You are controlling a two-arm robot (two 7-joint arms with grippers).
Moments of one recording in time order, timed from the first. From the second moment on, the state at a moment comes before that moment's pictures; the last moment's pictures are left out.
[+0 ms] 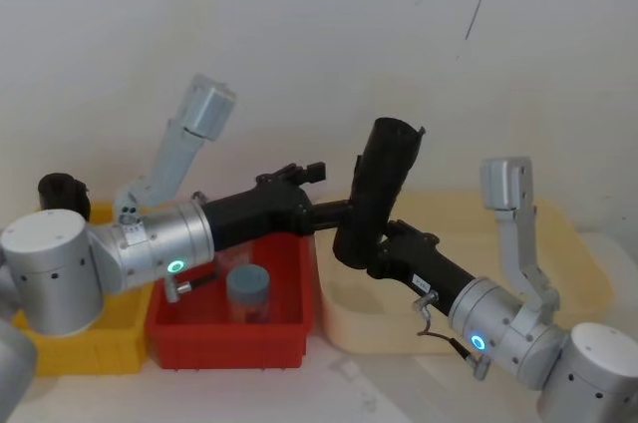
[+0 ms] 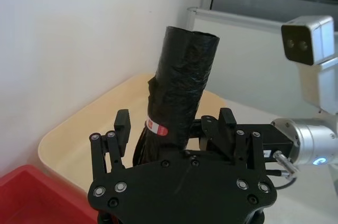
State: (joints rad) left arm -0.78 0.23 0.58 -1.20 -0.64 0.23 -0.72; right arm 0.39 0.33 -0.37 -1.49 0.60 0.19 0.27
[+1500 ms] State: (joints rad) left arm -0.51 0.35 0.37 -1.45 -0.79 0.31 -0.35; right arm 0.48 0.35 -0.29 -1.38 0.53 0.24 0.24
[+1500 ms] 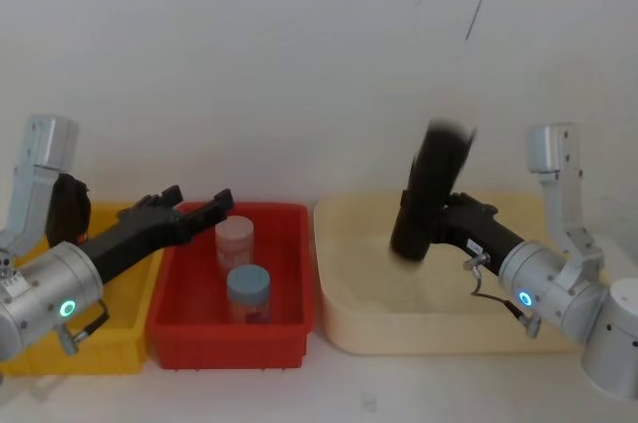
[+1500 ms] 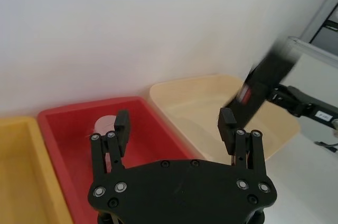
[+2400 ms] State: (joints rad) left arm -0.49 0.36 0.36 -1.46 -0.79 0.32 -0.29; right arm 0.51 0.35 -0.29 -1.45 0.47 0.15 0.27
